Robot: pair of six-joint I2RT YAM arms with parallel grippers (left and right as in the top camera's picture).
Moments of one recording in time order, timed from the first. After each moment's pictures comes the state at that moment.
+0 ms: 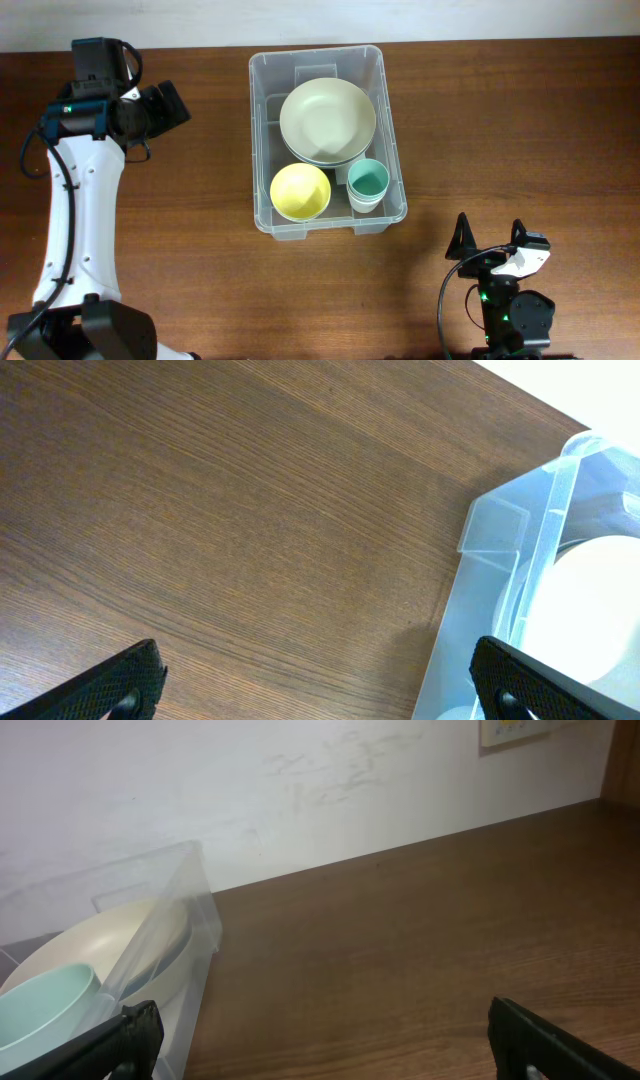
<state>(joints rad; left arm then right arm) 0.11 1.69 1.68 -0.99 -0.01 -0.36 -0.01 0.01 0.01 -0.07 0.06 0.24</state>
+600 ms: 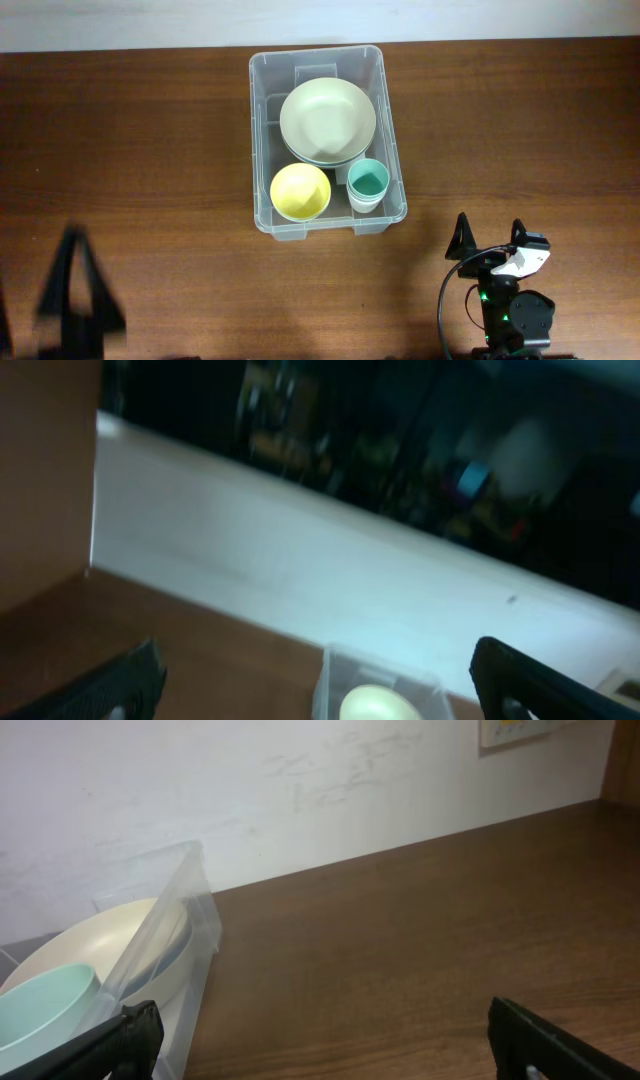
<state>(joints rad) 0.11 0.66 1.73 -1.05 -0.01 -0.36 -0.01 0.01 0.01 -0.07 0.06 0.24</state>
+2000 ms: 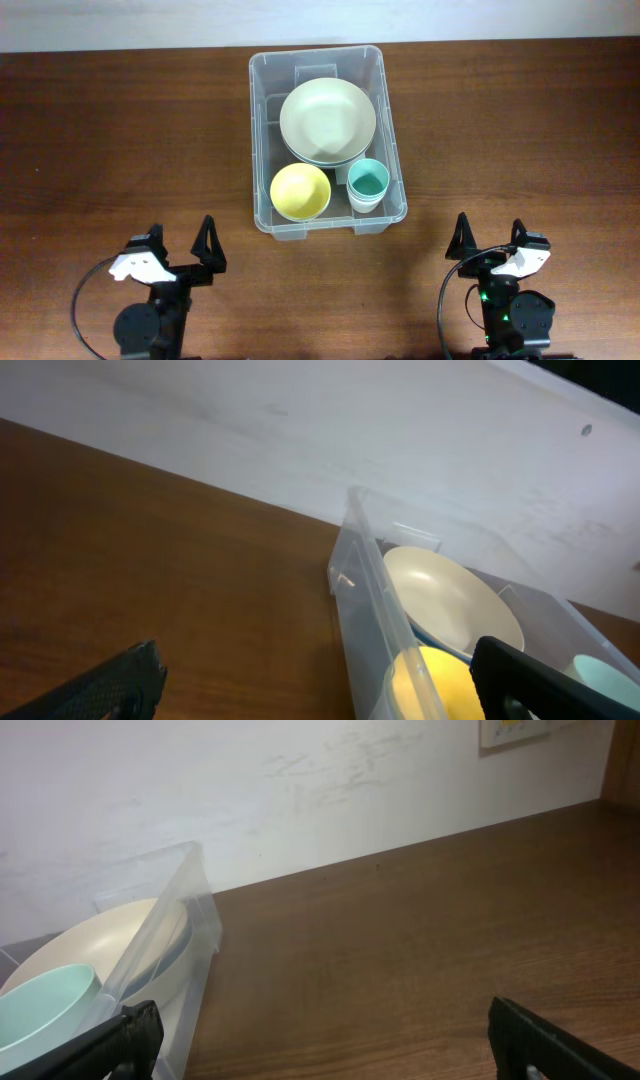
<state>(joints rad) 0.07 0.13 0.17 -0.12 0.12 -0.36 -0.01 0.01 0.01 -0.07 0.06 0.24</state>
